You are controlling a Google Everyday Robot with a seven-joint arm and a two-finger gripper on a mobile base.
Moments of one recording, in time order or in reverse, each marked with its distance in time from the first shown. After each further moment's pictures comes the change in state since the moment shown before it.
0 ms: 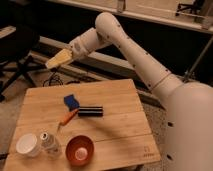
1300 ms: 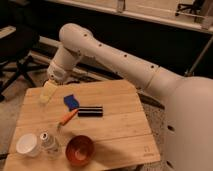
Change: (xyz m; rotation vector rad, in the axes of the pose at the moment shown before) arm -0.097 -0.069 0.086 -0.027 -0.441 -0.350
